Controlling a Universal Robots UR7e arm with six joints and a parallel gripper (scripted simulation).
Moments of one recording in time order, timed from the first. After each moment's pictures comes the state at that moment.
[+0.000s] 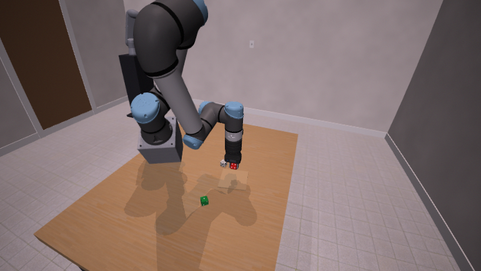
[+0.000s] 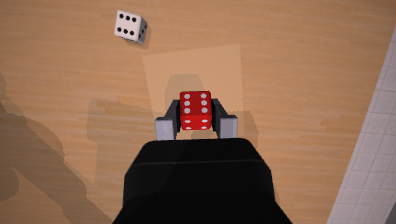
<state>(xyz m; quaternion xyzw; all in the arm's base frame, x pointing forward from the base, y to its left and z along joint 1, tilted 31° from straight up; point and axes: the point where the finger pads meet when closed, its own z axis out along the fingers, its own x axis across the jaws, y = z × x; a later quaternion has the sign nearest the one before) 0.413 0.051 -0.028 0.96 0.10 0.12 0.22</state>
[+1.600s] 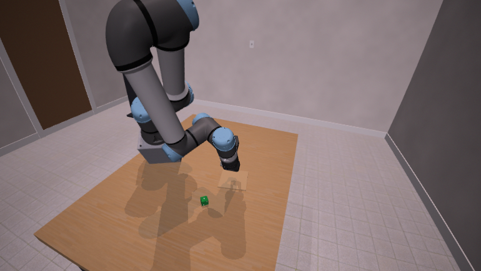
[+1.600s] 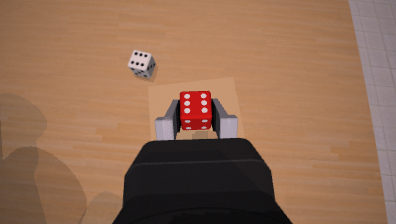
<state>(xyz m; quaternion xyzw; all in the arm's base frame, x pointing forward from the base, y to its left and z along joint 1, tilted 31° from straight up) 0.414 0.046 -0.025 0.99 0.13 0.10 -0.01</state>
